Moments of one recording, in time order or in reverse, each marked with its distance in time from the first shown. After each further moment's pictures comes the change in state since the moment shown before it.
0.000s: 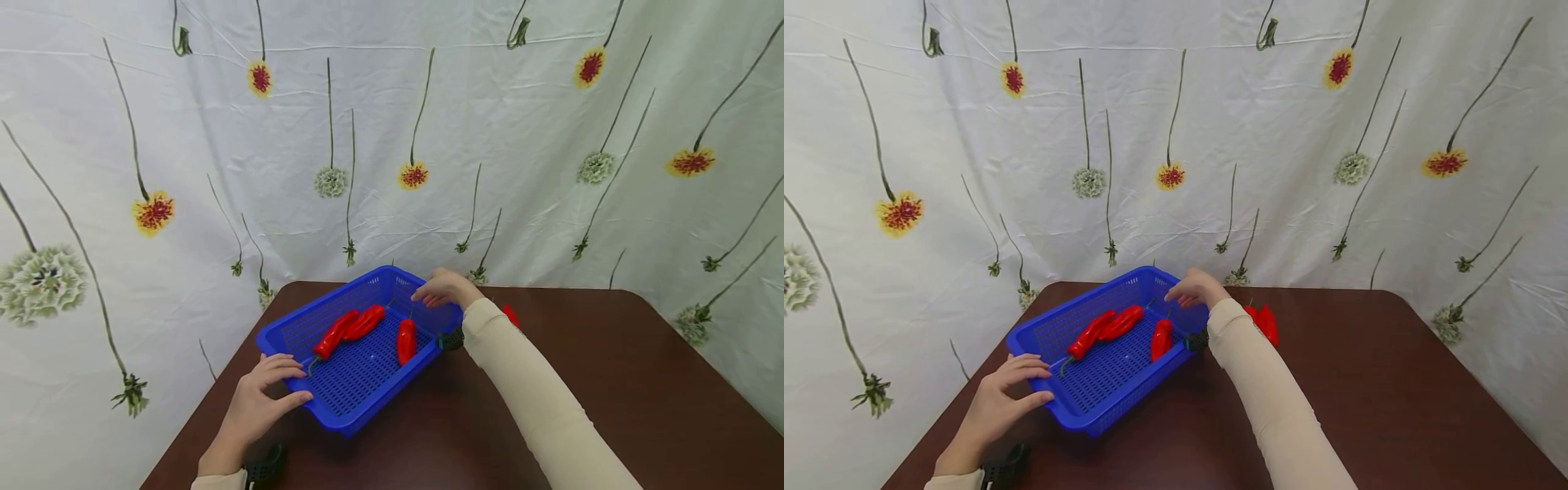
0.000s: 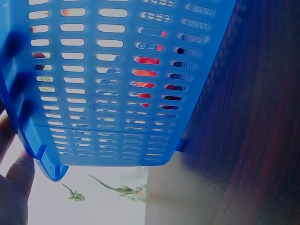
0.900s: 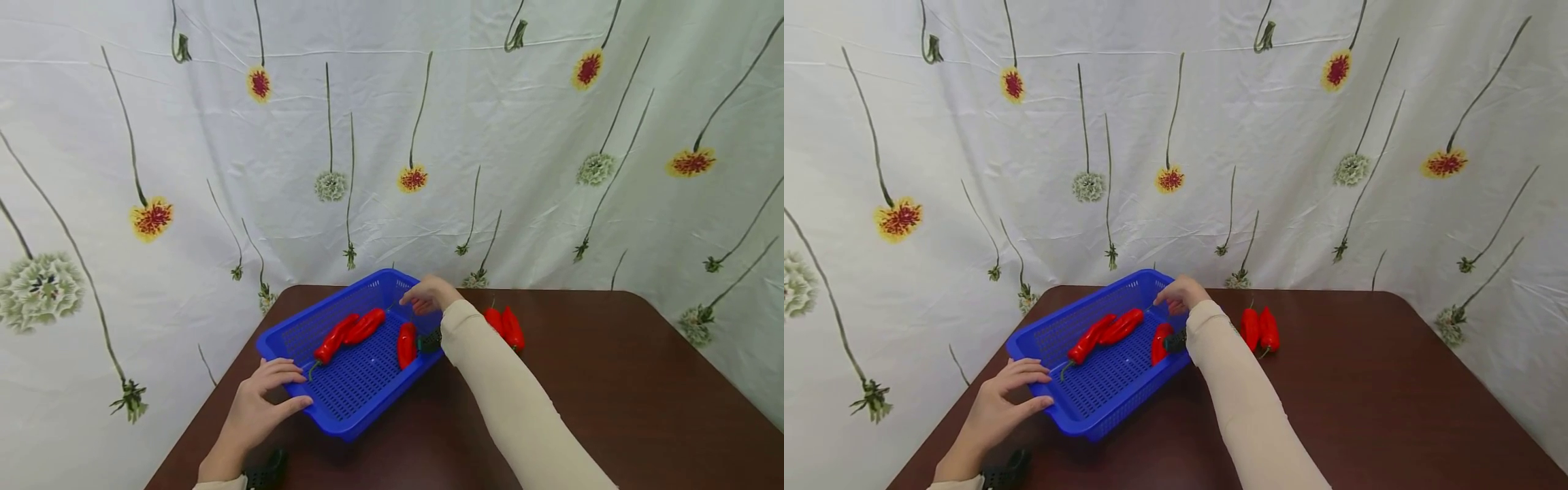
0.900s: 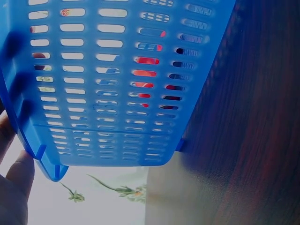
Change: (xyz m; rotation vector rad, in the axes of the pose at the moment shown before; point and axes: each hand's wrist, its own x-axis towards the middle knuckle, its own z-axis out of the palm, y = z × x) left_hand 0.000 0.000 0.001 -0.010 0.010 0.014; right_hand 0.019 -0.006 0.025 0.118 0.057 0.070
